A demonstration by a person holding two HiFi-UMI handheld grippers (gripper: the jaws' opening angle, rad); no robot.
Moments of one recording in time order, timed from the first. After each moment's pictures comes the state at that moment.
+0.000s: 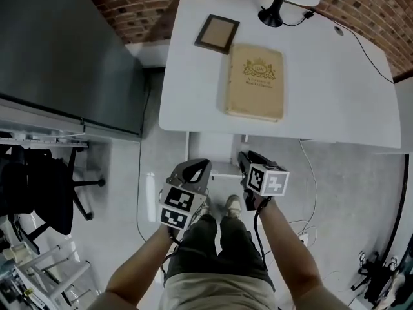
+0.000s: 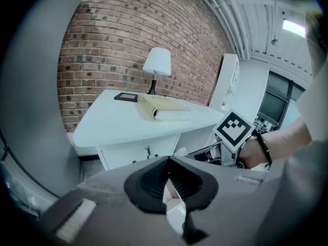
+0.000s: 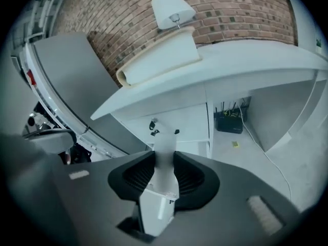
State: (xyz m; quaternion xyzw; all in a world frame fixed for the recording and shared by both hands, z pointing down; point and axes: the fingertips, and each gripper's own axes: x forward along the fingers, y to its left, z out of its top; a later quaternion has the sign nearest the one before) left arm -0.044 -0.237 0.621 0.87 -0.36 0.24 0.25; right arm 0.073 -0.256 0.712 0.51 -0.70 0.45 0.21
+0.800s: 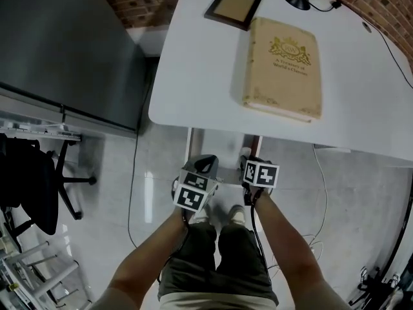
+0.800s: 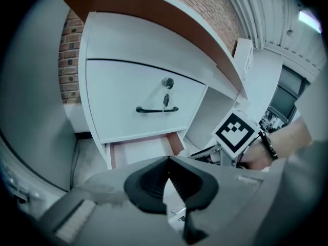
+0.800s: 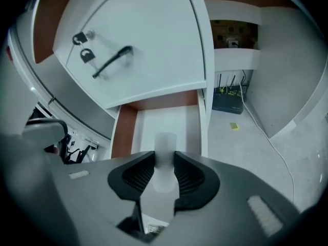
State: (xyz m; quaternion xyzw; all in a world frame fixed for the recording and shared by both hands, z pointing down) left arm -0.037 -0.259 0.838 0.83 -0.38 0.29 0.29; right arm 0.080 -0.261 0.939 0.51 -0.65 0.48 0.29
